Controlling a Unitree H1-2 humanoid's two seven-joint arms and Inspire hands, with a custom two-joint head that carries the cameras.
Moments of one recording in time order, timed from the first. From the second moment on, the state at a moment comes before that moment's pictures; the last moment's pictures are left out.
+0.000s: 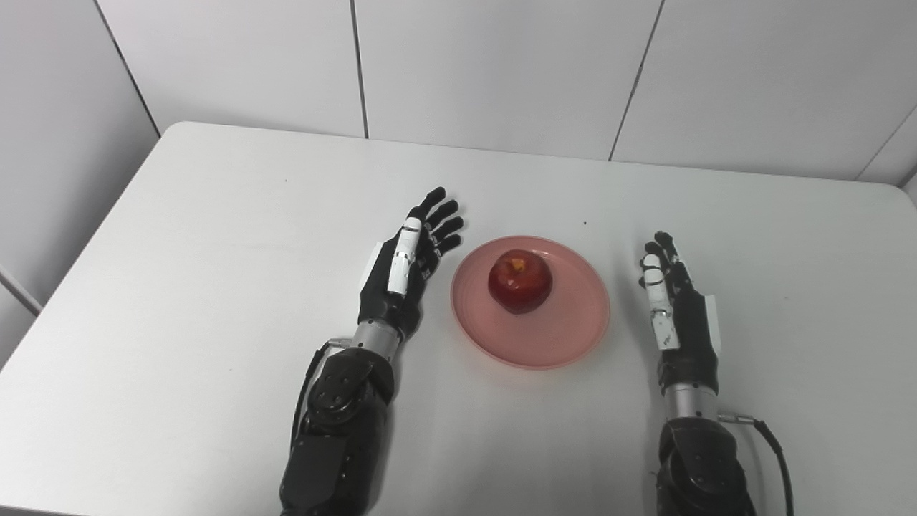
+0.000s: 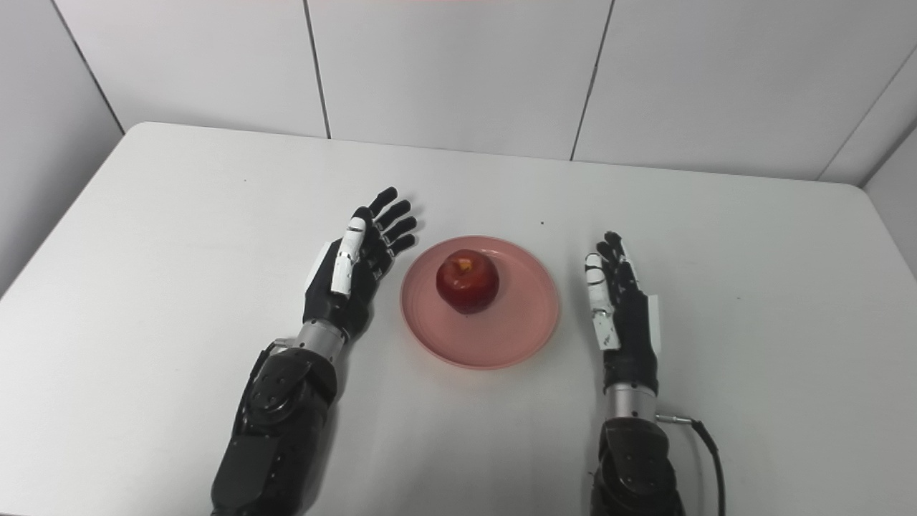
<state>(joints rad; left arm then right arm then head) -0.24 -0.12 0.01 0.18 -0.17 0.04 -0.11 -0.11 0.03 0.02 -0.02 -0.15 0.06 -0.14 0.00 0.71</state>
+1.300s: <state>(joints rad) -0.24 -0.11 0.01 0.19 -0.17 0.03 -0.12 -0.11 0.03 0.02 -0.01 -0.15 0.04 -0.14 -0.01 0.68</state>
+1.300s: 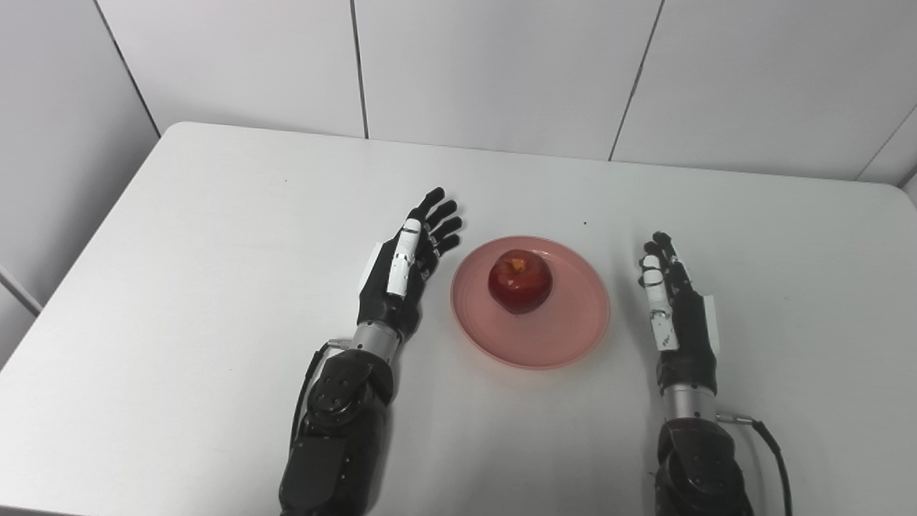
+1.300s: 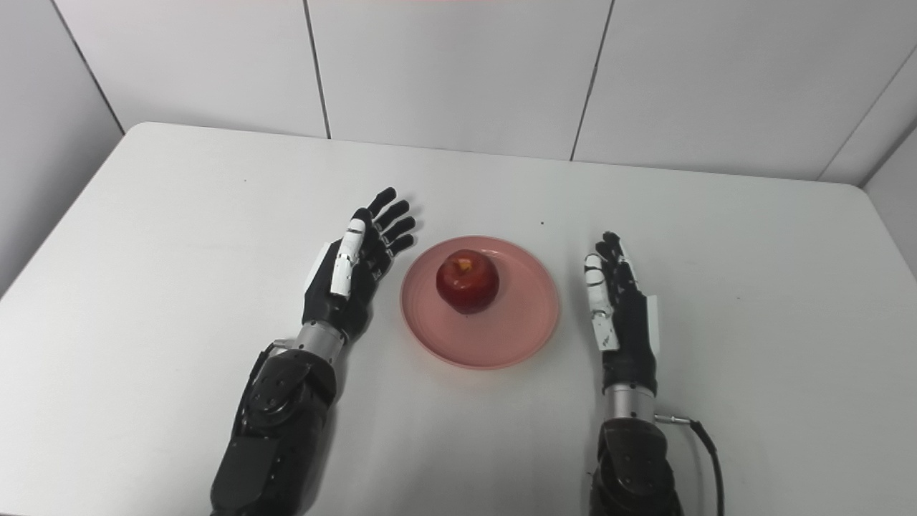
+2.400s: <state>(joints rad) -0.23 -0.10 -0.01 0.17 -0.16 0.03 -0.12 -0.11 0.04 0.01 -0.01 -0.14 0.03 -0.15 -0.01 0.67</state>
